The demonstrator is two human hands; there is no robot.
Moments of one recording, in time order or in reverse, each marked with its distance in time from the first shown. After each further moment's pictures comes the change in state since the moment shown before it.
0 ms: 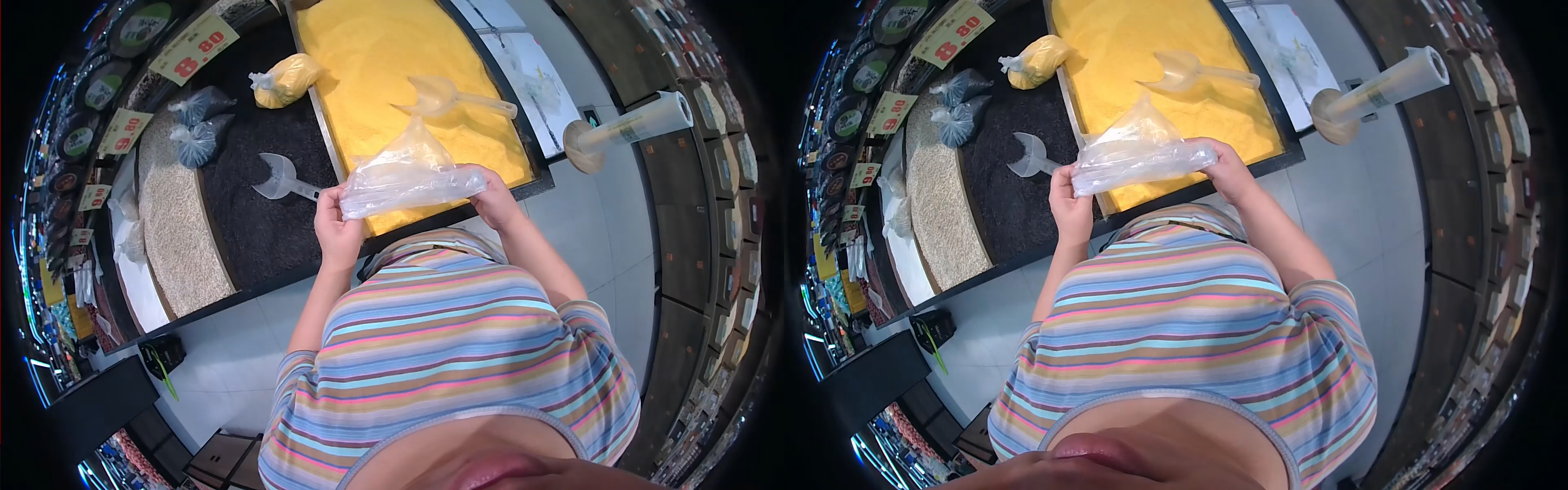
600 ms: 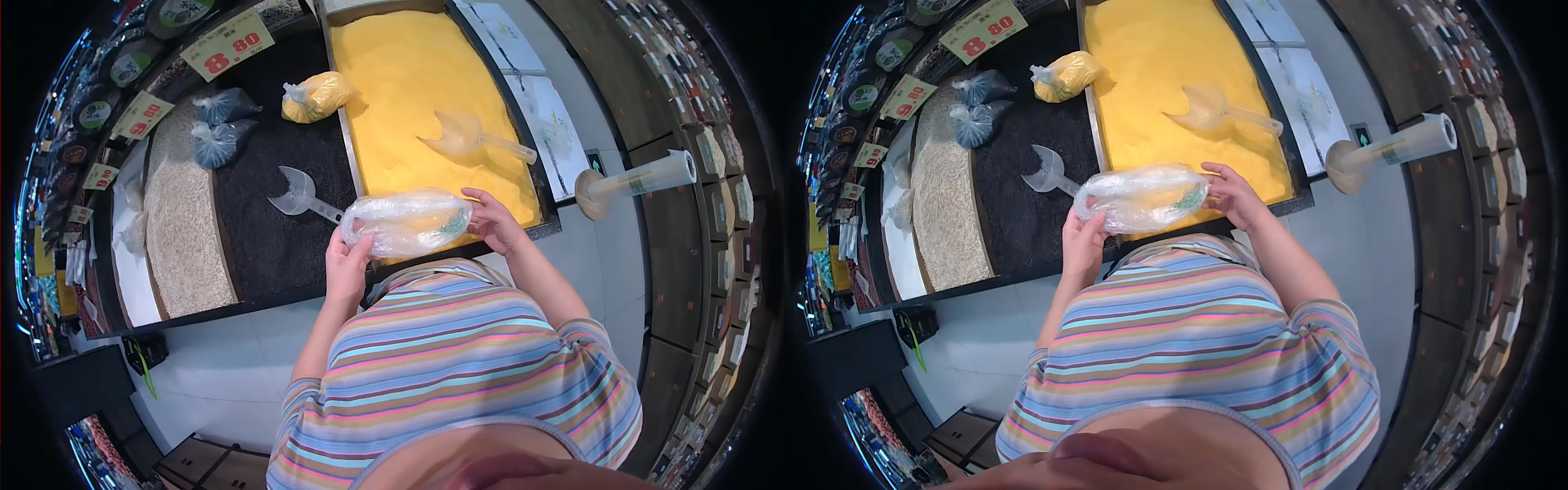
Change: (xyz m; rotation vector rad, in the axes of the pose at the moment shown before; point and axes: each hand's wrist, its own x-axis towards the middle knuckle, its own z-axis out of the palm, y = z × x) left_hand -0.011 0.012 -0.021 -0.487 0.104 -0.394; right_hand 0.029 -0.001 -0.009 0.132 -0.028 0.276
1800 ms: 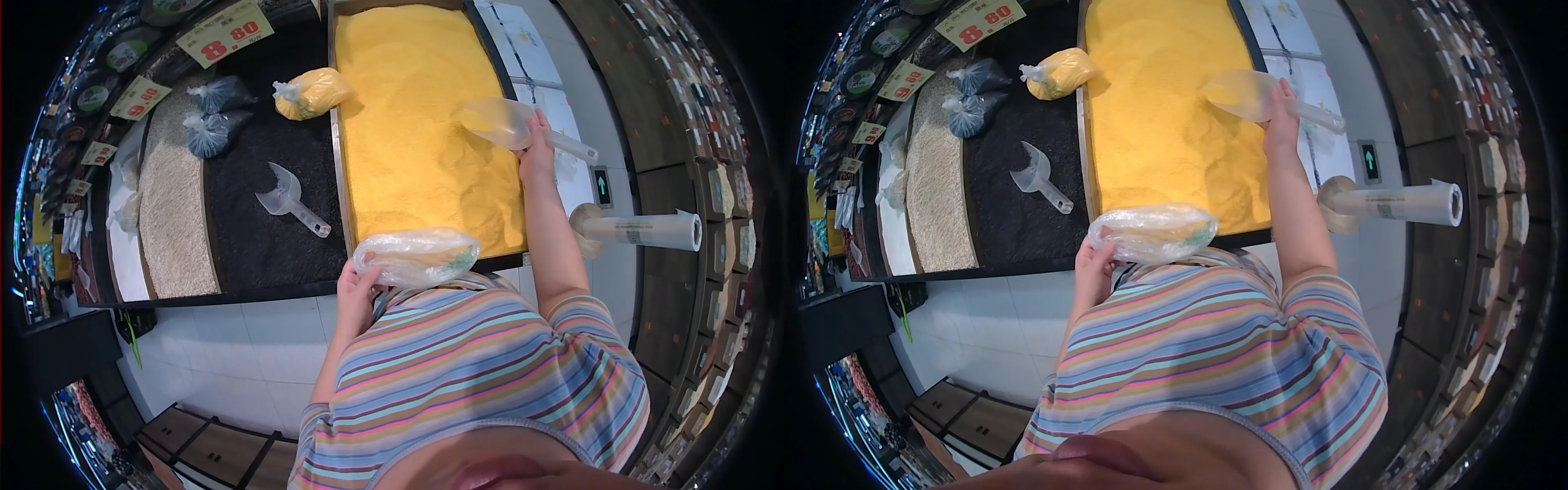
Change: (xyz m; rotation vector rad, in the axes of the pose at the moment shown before) left_hand -0.021 -0.050 0.033 -0.027 0.171 -0.166; right_hand 0.110 -0.137 -0.070 -0.146 0.499 -0.567
